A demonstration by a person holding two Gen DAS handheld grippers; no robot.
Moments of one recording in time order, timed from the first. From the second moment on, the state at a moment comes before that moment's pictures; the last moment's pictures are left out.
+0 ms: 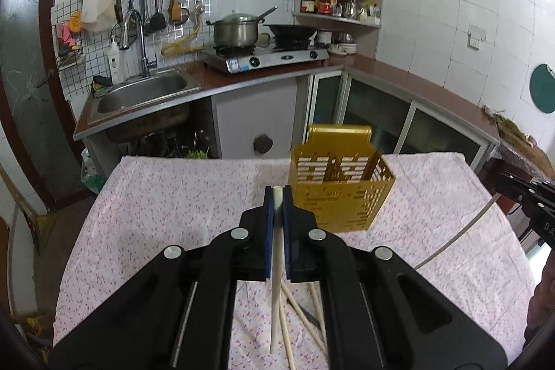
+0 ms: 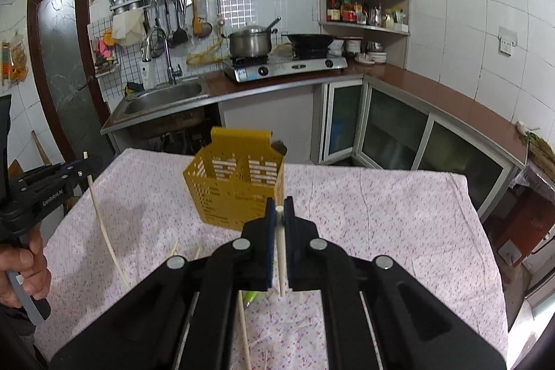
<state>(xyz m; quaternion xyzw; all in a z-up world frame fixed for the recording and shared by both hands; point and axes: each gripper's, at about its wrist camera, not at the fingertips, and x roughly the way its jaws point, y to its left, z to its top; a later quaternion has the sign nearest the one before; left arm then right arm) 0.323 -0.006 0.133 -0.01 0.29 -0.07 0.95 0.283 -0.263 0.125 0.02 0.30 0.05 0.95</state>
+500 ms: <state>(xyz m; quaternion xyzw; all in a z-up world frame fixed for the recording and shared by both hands) 0.379 -0.024 0.206 -0.01 0.23 -0.09 0.97 0.324 -0.249 0.190 0.00 0.24 0.05 0.97</state>
